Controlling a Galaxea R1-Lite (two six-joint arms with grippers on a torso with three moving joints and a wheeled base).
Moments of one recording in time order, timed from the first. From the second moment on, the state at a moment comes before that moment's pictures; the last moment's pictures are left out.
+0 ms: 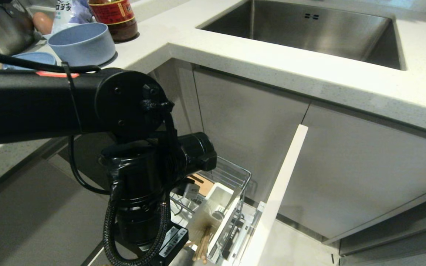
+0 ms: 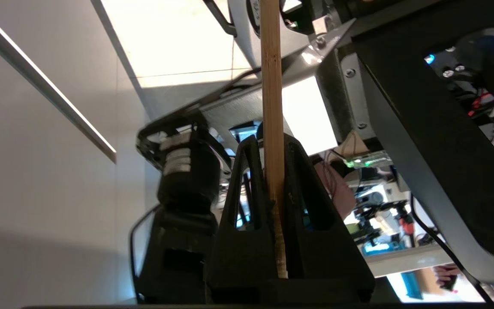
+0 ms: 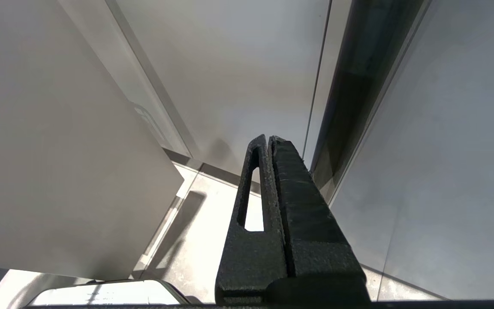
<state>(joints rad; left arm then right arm) -0.83 1.93 -1.72 1.51 -0.02 -0.32 0.00 0.00 0.00 -0.01 -0.05 0.10</state>
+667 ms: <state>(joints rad) -0.74 2.03 -1.77 1.48 -0.04 -0.09 0.00 0.00 0.00 -0.01 -0.05 0.10</state>
